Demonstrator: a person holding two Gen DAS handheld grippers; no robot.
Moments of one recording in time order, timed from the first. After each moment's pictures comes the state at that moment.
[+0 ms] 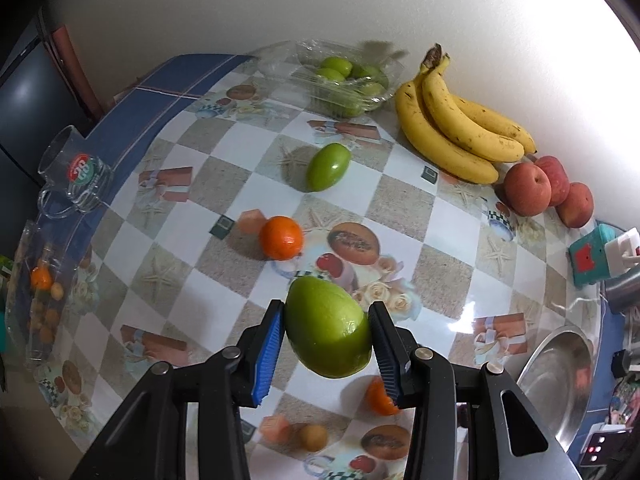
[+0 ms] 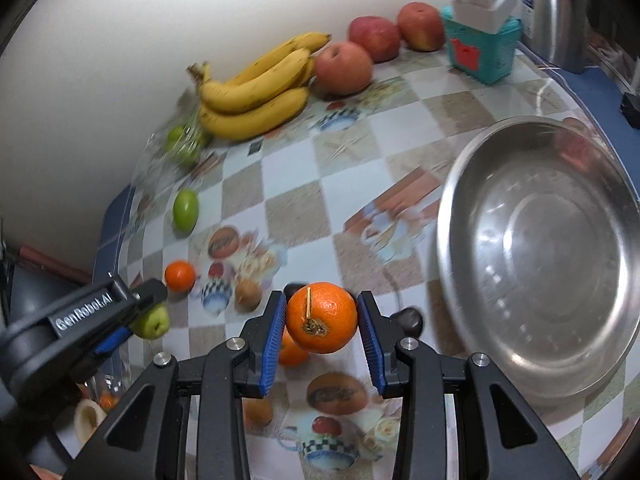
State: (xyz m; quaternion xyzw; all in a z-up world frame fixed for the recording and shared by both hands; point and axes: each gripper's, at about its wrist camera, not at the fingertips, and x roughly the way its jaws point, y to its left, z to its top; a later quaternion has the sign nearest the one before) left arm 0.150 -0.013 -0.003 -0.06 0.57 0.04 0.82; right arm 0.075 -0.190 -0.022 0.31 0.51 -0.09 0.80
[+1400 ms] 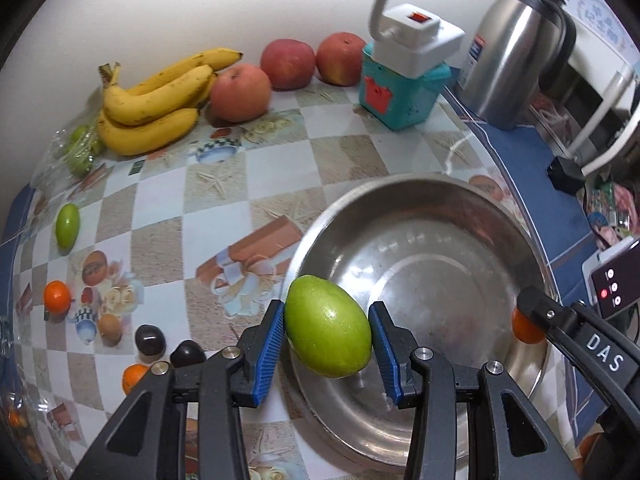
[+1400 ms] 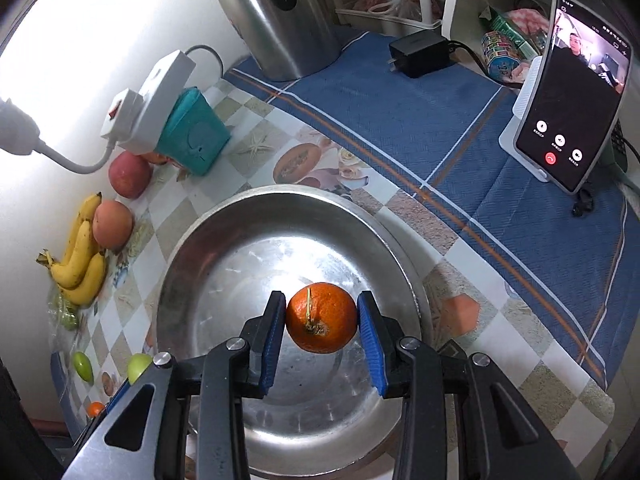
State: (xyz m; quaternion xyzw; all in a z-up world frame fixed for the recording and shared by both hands) left arm 0.078 -0.236 -0.038 0.13 0.54 -0.23 0.80; right arm -0.033 -0.379 -0.038 0.40 0.45 -0.34 0.72
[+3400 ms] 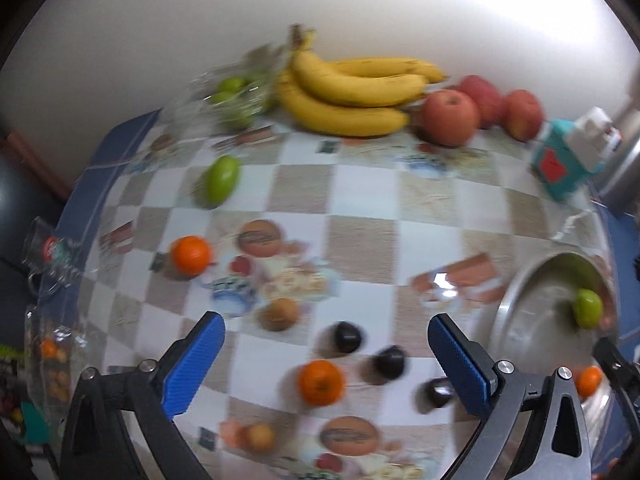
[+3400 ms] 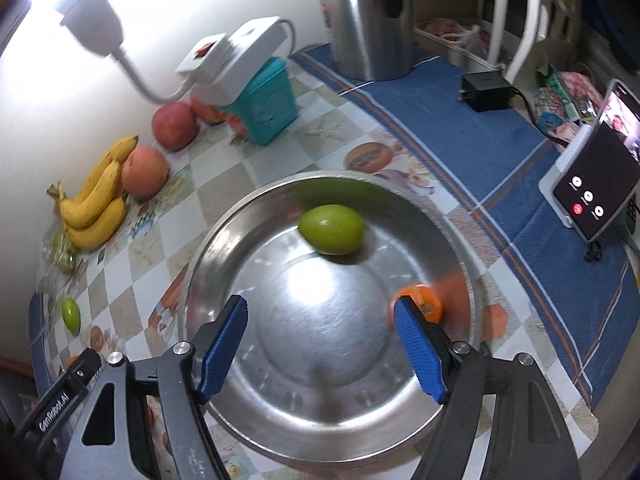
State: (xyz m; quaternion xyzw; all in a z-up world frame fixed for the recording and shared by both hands) left arm 0.131 -0.105 -0.013 0.09 0.55 -0.03 0.83; right arm 0.007 -0.333 -0.019 0.31 0.49 -0.29 0.76
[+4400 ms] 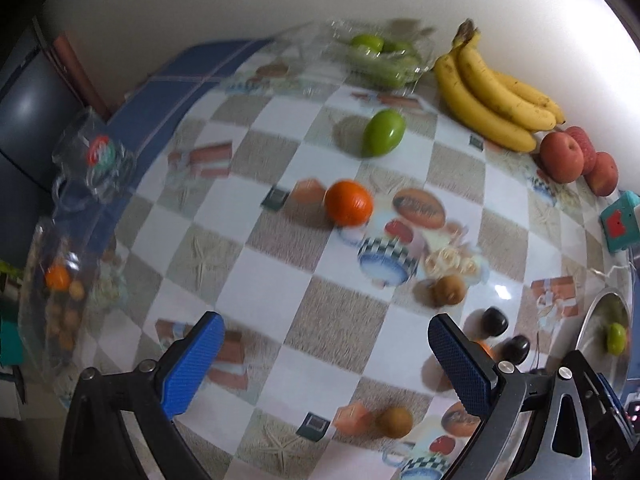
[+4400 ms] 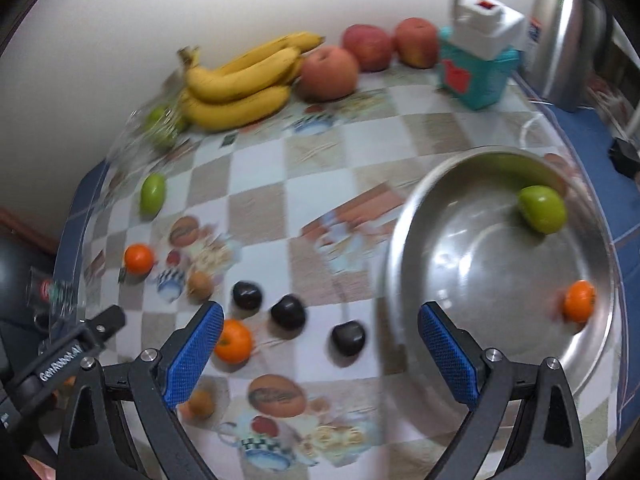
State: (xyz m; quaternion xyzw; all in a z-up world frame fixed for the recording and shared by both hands) left arm 0.127 0.037 -0.026 -0.01 0.58 0.05 0.81; right arm 0.077 -0.196 -0.023 0.22 0.54 -0.10 0.80
